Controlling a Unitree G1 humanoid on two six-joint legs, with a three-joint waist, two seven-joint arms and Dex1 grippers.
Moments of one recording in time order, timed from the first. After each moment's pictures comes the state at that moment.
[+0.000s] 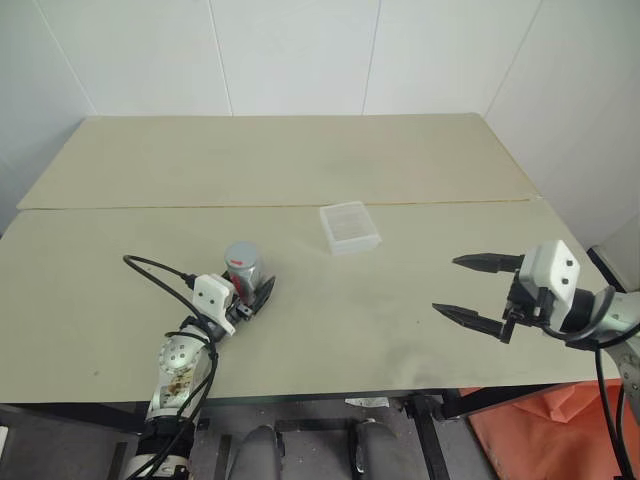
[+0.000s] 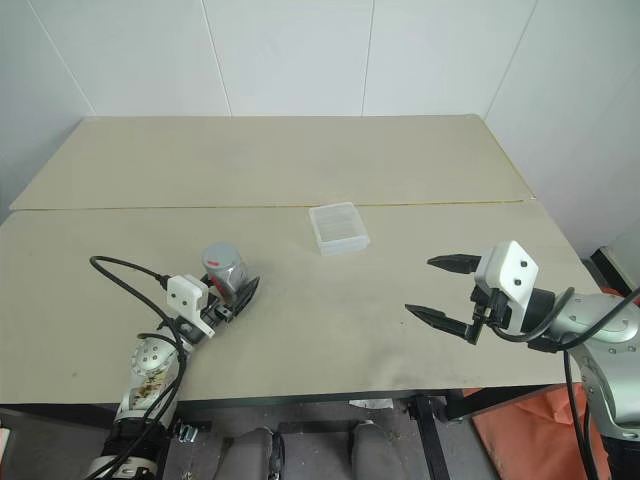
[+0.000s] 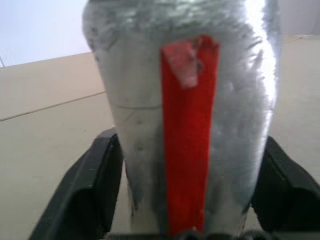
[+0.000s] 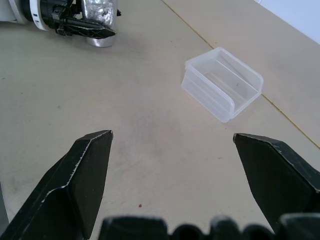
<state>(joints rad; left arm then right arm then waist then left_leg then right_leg) -0.17 0.26 0.10 0.27 -0.19 -0.32 -0.60 -0.04 -0.88 -0.28 -0.38 0.49 0.32 1.02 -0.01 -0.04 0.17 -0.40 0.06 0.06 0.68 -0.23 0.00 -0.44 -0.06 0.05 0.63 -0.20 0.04</state>
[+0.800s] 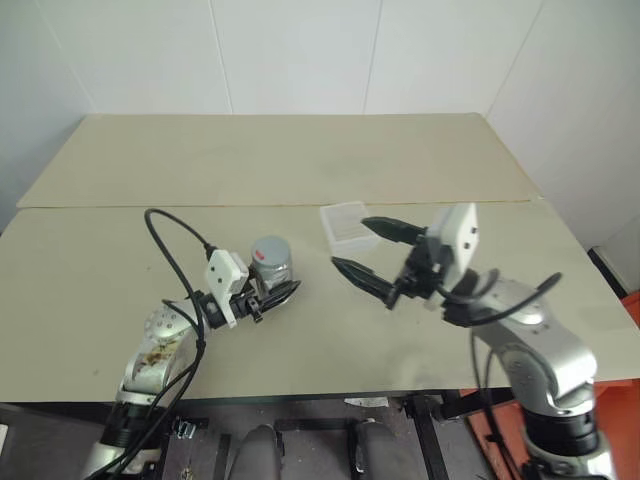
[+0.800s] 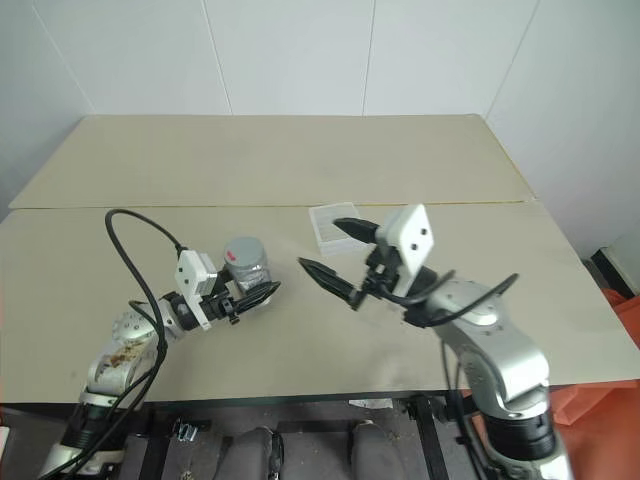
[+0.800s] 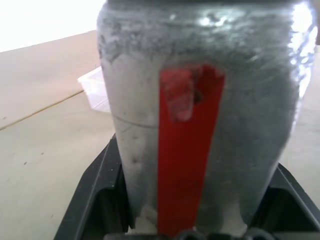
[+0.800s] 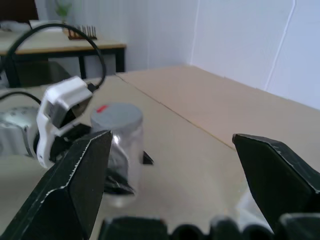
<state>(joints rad) -0.25 0.46 -0.02 -0.08 -0.37 0.14 -0.85 -0.35 -0.41 0.06 -0.61 0.56 0.60 0.54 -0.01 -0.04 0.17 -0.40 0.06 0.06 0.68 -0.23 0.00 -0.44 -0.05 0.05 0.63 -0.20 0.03</state>
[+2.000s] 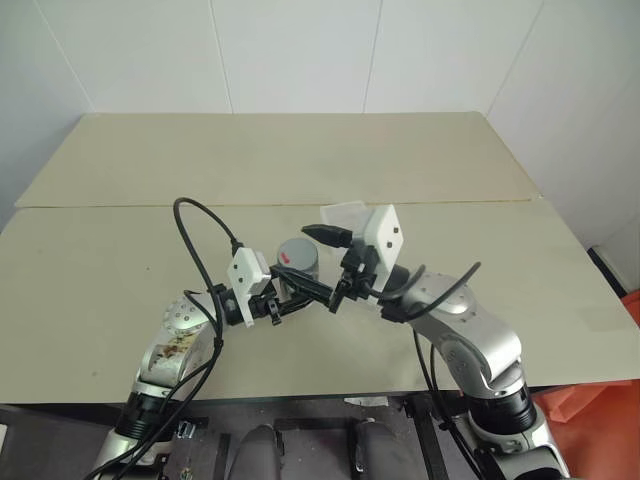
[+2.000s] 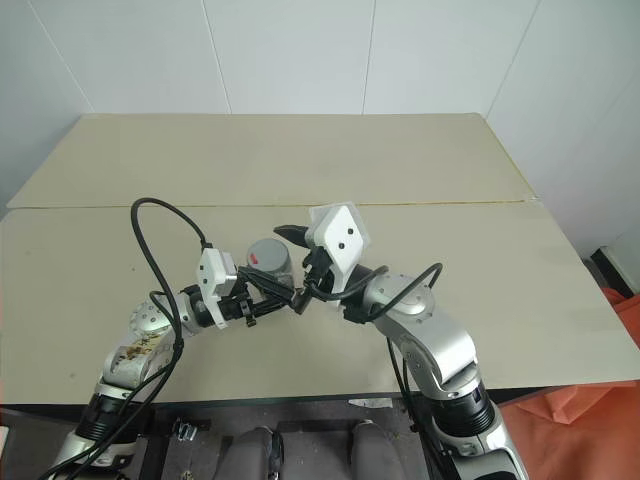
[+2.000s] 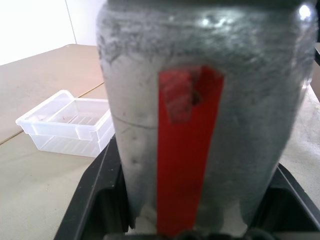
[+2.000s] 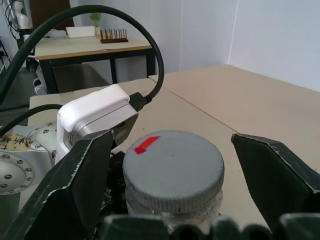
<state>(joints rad) -0.27 0.42 -0.08 -0.12 -0.36 0.14 -0.91 -0.45 -0.27 0.23 -0.50 0.45 0.60 0.56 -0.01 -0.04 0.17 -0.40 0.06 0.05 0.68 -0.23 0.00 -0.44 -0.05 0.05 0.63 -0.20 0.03</state>
